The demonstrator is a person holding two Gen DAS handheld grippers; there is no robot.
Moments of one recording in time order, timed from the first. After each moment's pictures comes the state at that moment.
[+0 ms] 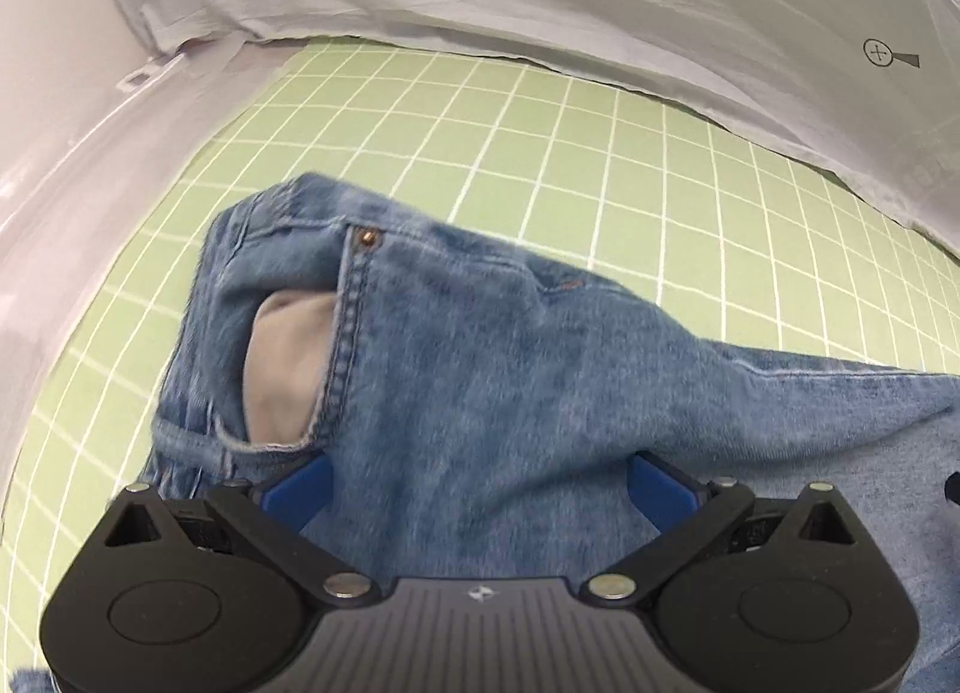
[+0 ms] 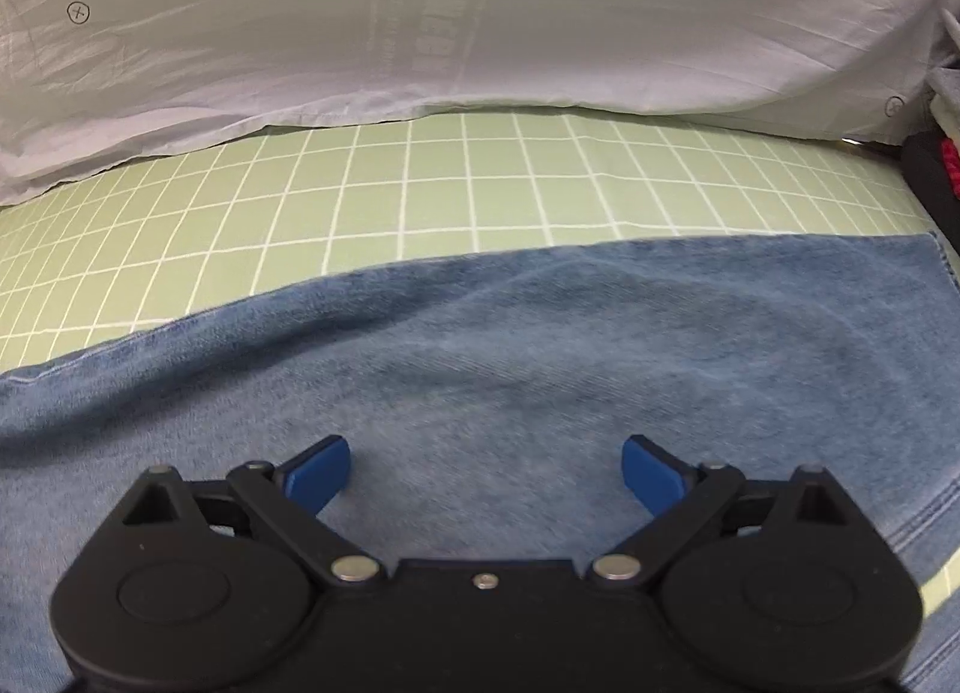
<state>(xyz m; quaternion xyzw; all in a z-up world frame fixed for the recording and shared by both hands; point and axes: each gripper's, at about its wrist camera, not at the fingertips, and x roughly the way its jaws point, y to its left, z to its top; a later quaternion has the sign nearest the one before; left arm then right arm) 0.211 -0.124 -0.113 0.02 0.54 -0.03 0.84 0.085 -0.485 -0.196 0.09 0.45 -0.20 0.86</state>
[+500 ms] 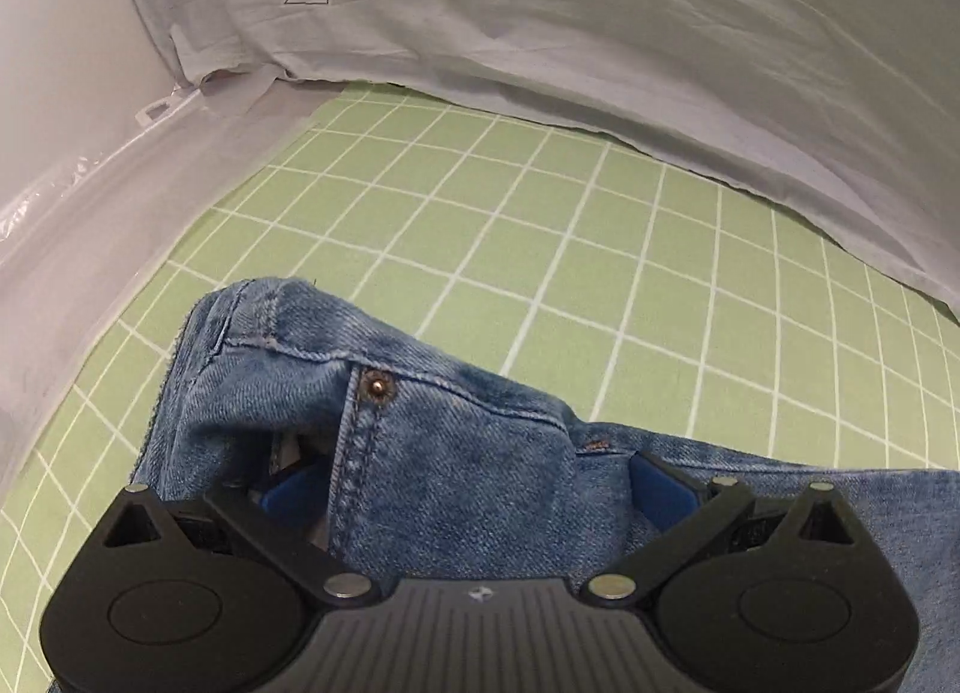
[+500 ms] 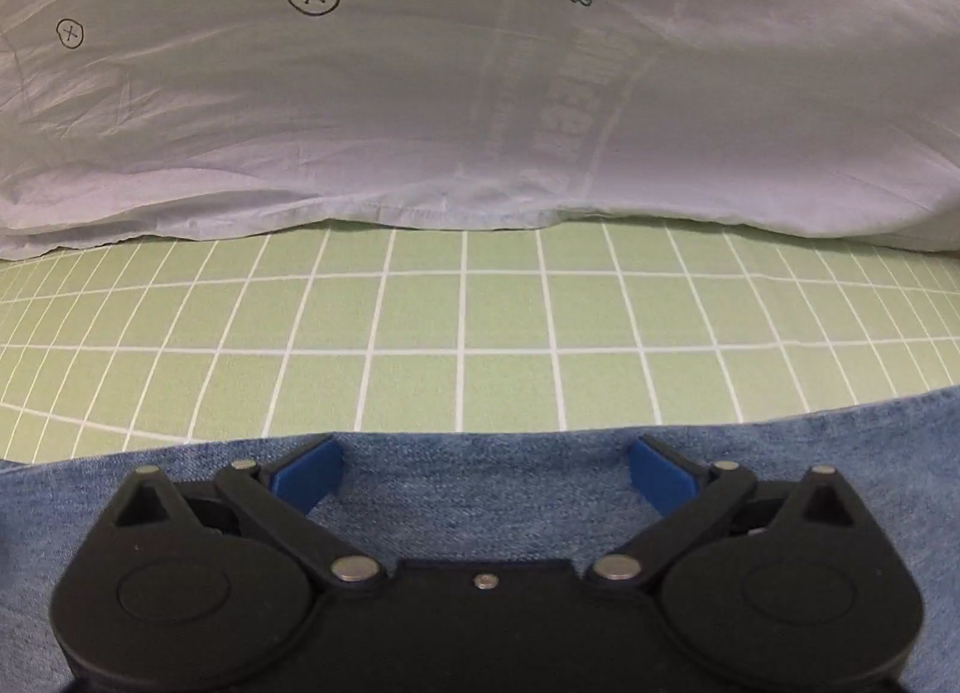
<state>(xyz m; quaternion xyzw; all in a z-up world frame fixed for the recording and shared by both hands) 0.289 -0.121 -0.139 0.00 0.49 0.04 0.87 0.203 -0.472 -0.201 0.08 0.43 -0.16 0.89</state>
